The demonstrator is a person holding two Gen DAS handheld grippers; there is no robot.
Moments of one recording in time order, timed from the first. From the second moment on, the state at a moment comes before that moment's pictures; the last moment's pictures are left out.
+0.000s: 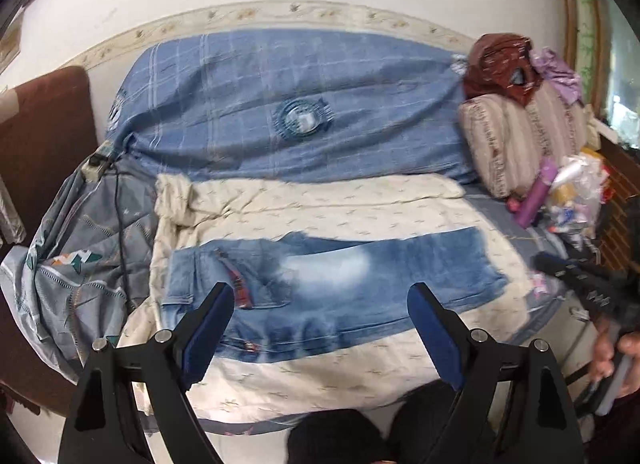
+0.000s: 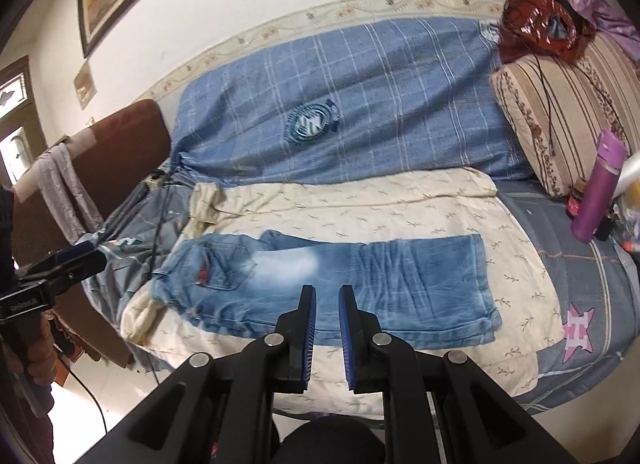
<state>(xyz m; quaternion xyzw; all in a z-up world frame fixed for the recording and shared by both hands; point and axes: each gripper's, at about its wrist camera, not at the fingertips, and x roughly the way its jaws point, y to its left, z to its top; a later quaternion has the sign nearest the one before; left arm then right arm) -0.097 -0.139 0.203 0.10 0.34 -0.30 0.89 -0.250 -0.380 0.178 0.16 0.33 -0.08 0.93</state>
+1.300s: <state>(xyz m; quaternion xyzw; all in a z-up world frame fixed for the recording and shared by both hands) 0.031 -0.125 0.014 0.15 0.49 -0.17 0.84 -0.114 -0.425 -0.014 0.23 0.50 -0.08 0.83</state>
